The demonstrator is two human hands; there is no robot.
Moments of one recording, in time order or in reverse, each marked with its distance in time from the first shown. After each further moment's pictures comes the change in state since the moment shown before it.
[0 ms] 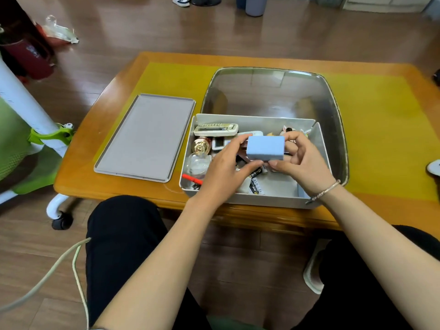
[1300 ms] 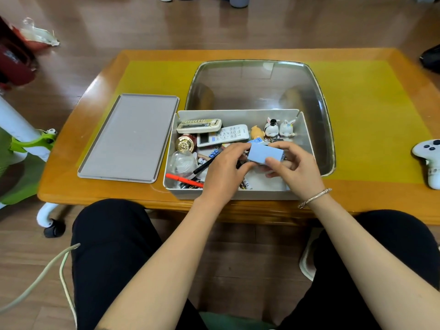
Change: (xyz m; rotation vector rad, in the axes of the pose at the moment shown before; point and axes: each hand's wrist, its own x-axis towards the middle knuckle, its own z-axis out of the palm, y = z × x) left_hand 0.004 -0.005 0.041 0.156 0.033 0.056; right_hand -0.023 0.036 -0.024 -0.245 0.200 -0.028
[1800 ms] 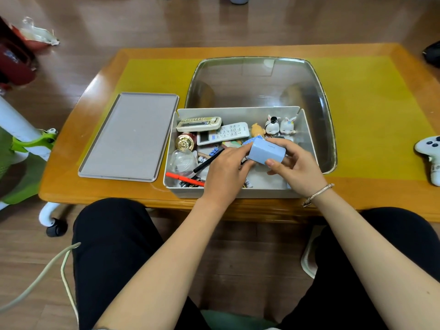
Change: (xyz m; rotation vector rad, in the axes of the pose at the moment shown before) left_hand -0.008 0.006 0.001 0.148 0.044 0.078; right_hand 0.002 -0.002 -0.003 -0.034 -0.097 0.017
